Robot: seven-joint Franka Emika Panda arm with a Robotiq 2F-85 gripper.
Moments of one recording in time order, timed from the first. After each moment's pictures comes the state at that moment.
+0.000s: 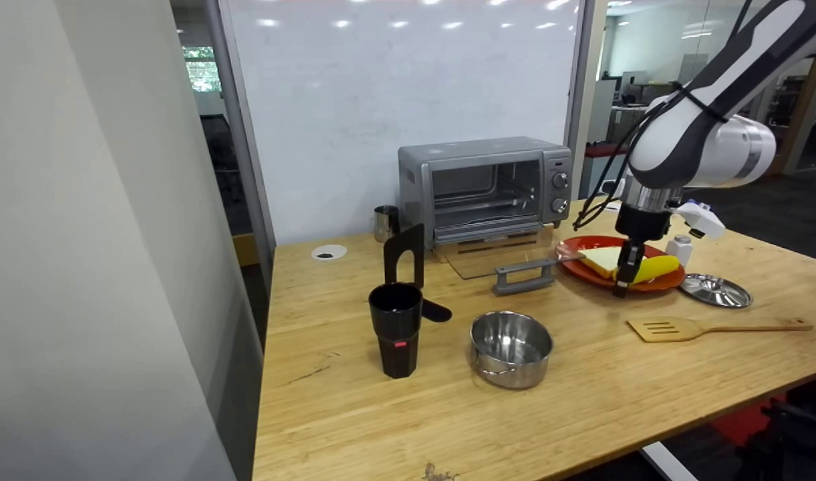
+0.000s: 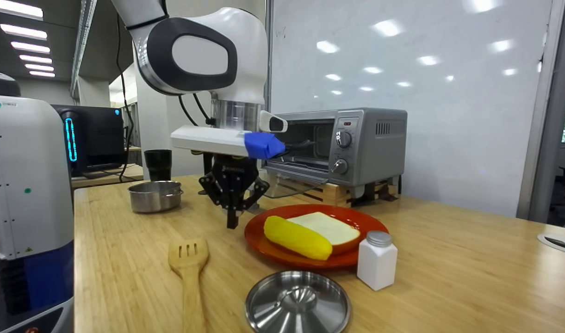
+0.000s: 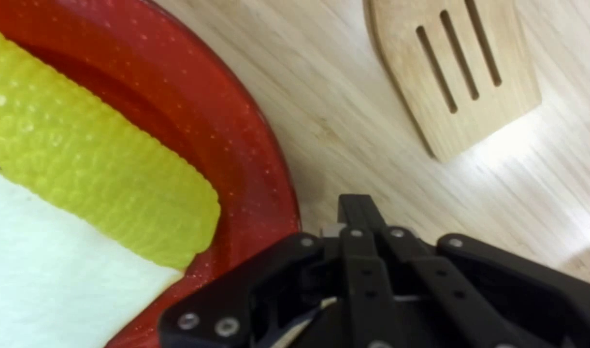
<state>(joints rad) -0.23 0.13 -0.12 -2.50 0.25 2.63 -0.83</state>
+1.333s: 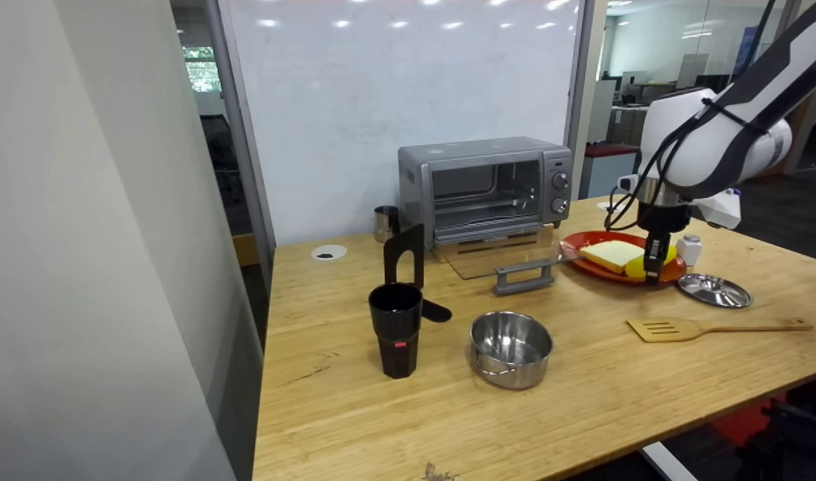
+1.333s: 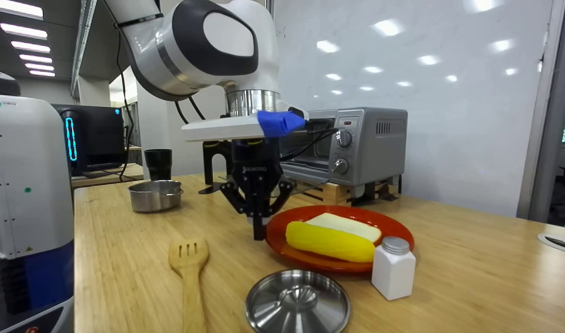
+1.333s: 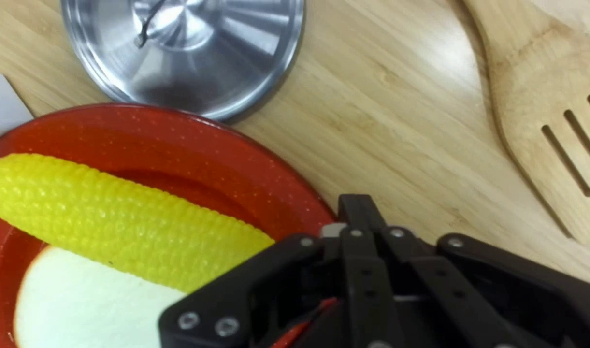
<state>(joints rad) -0.23 0.13 -0.23 -2.49 -0.17 2.59 -0.47</state>
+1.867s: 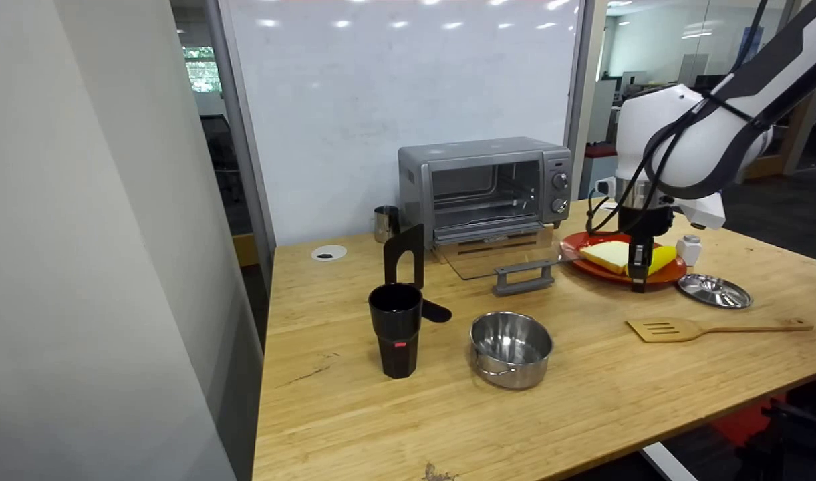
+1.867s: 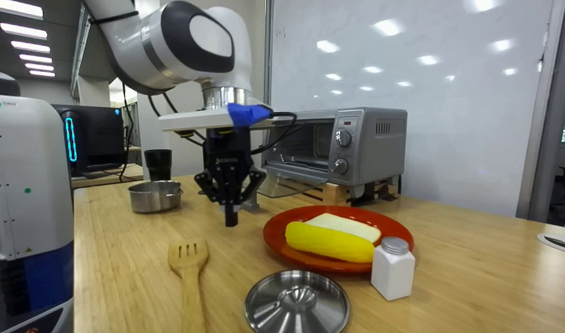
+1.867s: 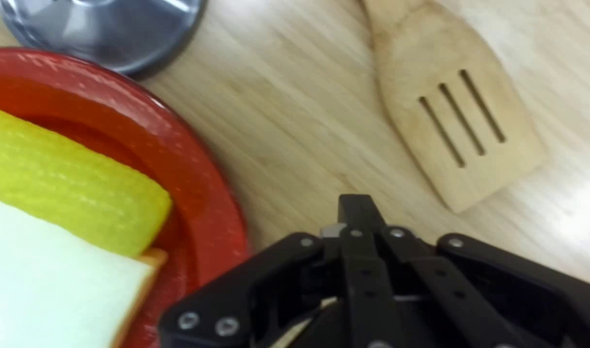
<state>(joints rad) -0.15 0.08 -0.16 -2.49 -0.21 2.50 -0.36</state>
